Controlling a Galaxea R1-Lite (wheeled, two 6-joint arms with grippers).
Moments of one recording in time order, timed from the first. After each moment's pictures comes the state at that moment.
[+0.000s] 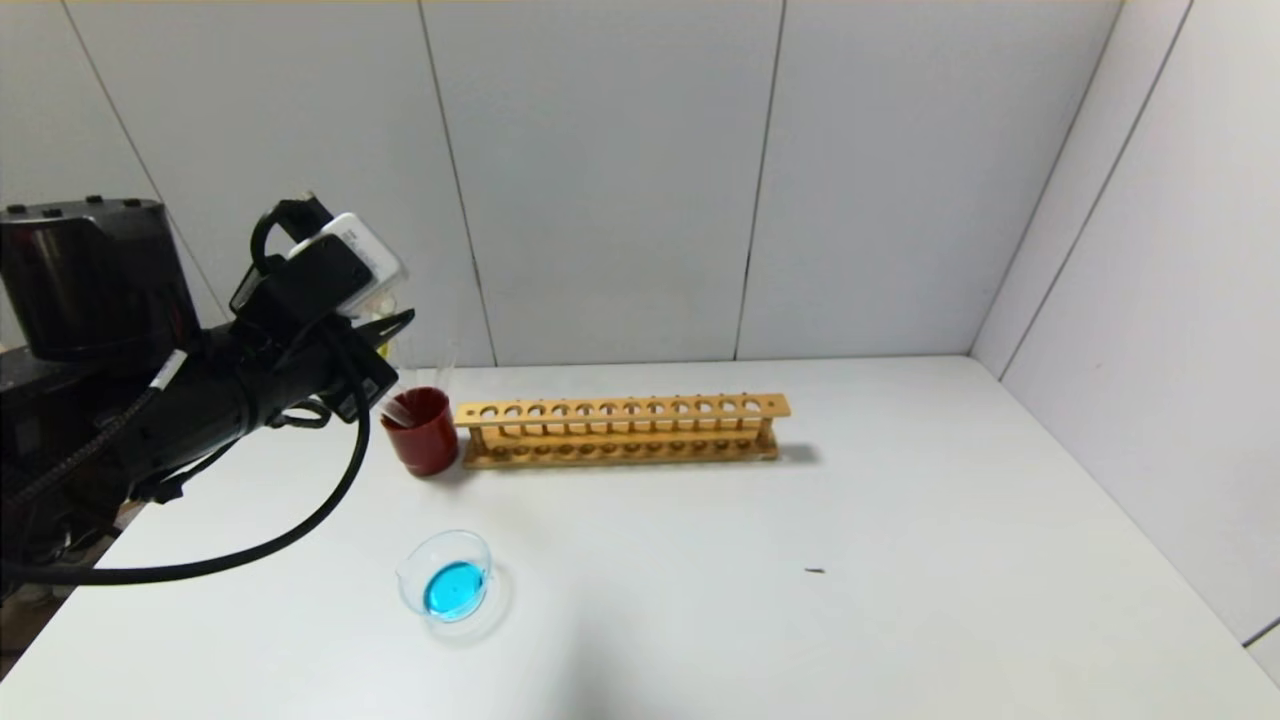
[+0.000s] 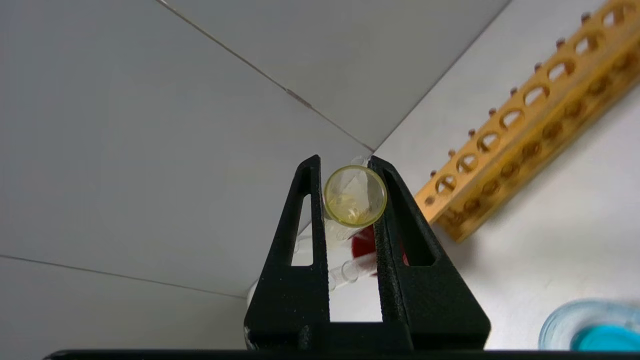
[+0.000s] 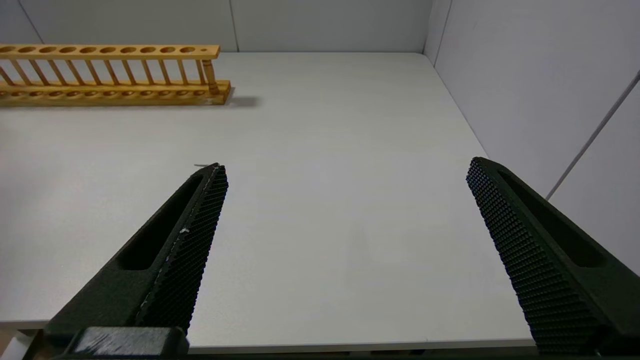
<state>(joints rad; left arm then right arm) -0.32 1.46 -0.74 -0.63 0.05 0.79 0.00 0.00 0.00 0.00 0.00 0.00</state>
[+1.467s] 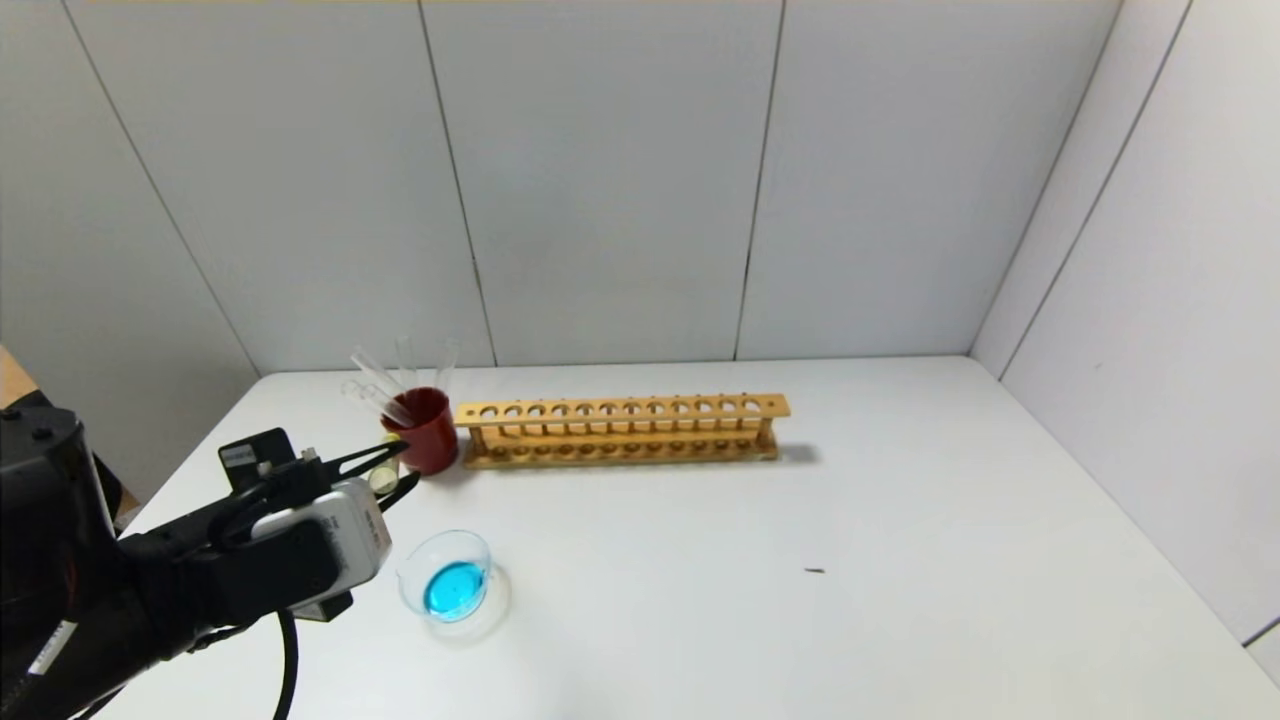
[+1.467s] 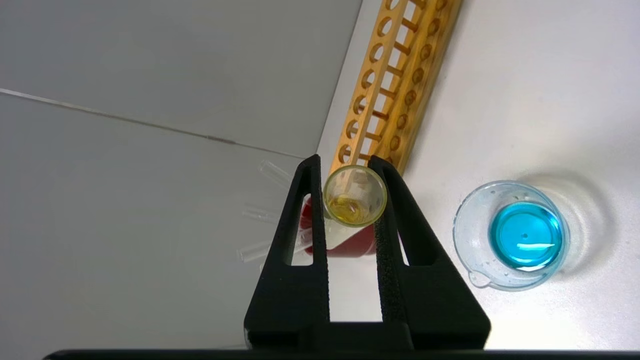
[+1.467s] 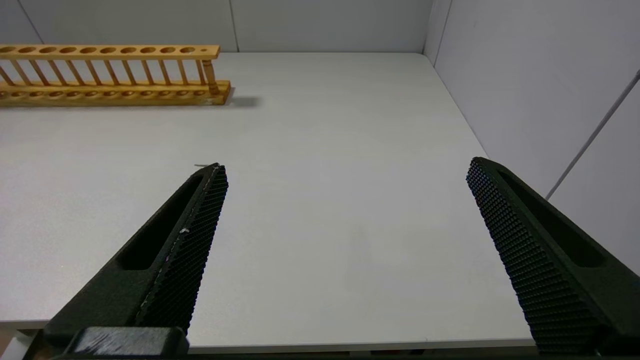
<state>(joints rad) -0.40 1.31 -0.33 -0.80 -0.12 1.09 0.00 0.00 0.00 0.00 0.00 0.00</state>
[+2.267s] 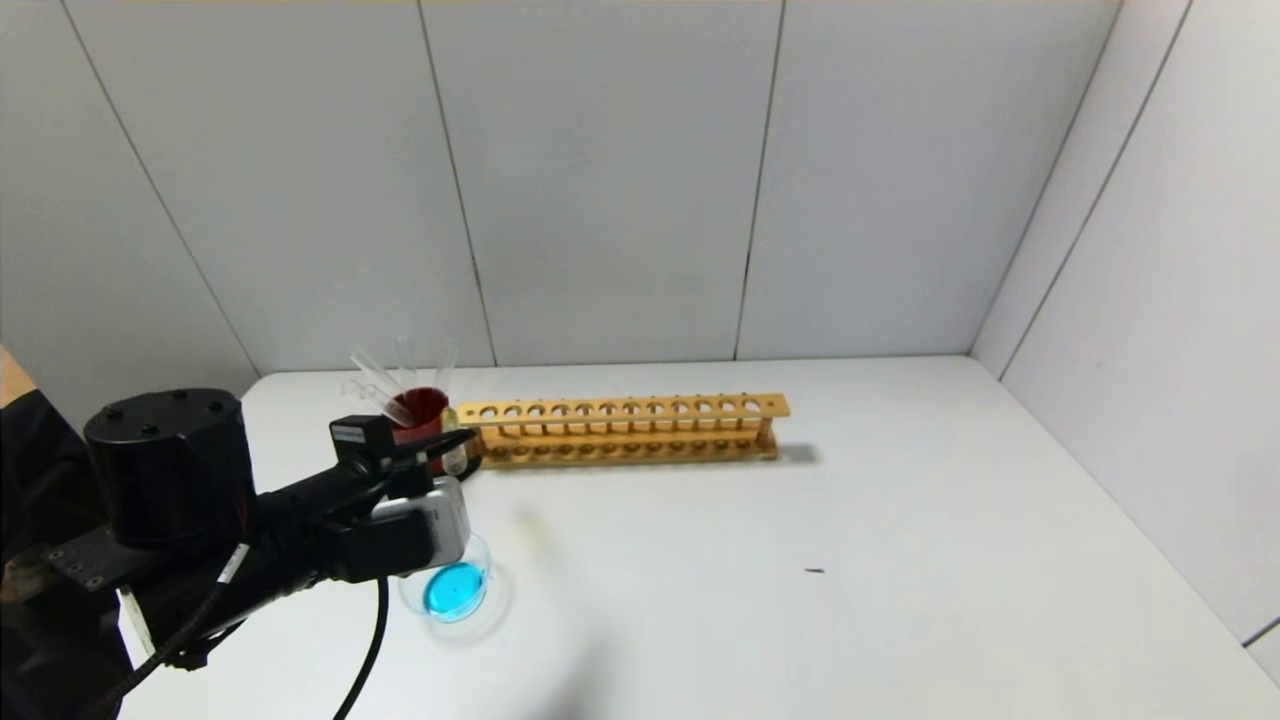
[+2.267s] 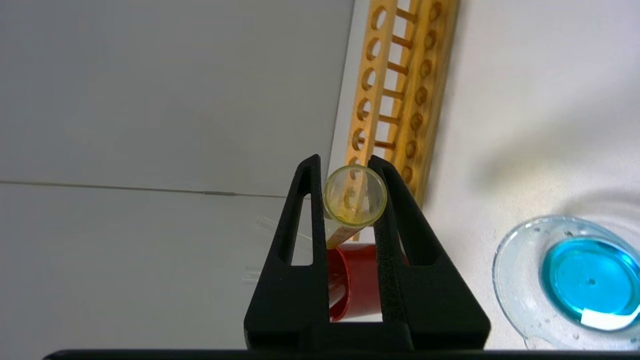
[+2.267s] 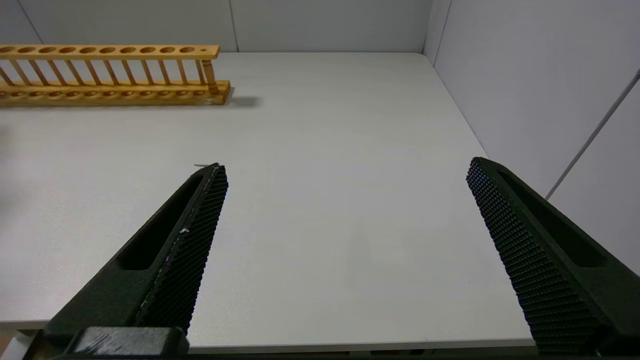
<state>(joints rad) -0.36 1.60 -0.35 -1.06 -0.24 1.24 0.00 0.00 0.00 0.00 0.00 0.00</state>
